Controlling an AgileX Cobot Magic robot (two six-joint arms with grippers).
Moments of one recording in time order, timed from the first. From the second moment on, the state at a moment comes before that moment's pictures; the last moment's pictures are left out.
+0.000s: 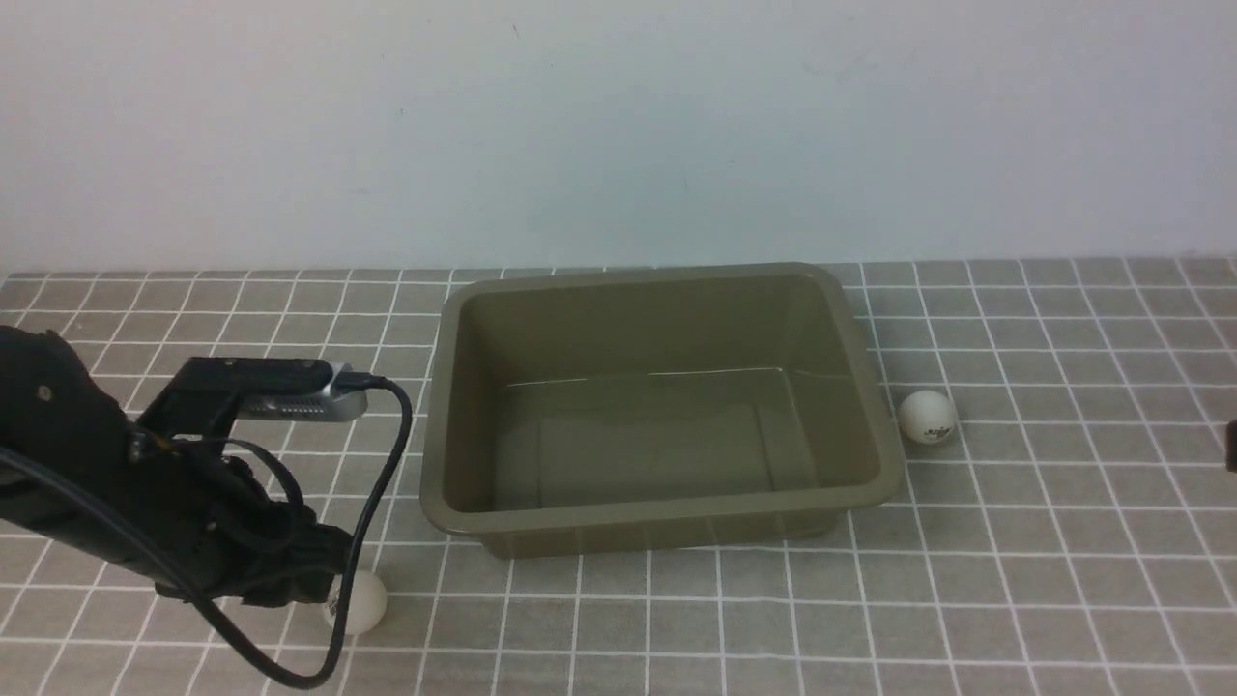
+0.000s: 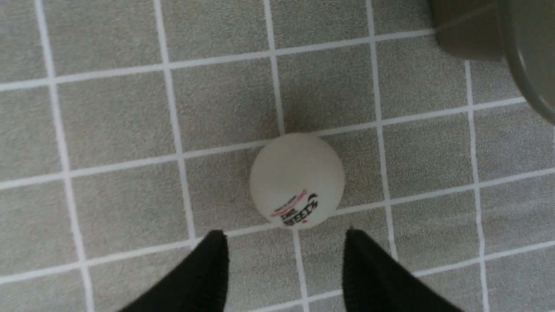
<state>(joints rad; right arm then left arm) 0.03 0.88 -0.85 0.29 0.98 -0.01 -0.09 1.49 -0.76 -0.39 0.63 0.33</state>
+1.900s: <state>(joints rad) 0.14 2.13 -1.56 0.17 0.98 0.00 -0.35 1.82 -1.68 0.01 1.16 -0.04</state>
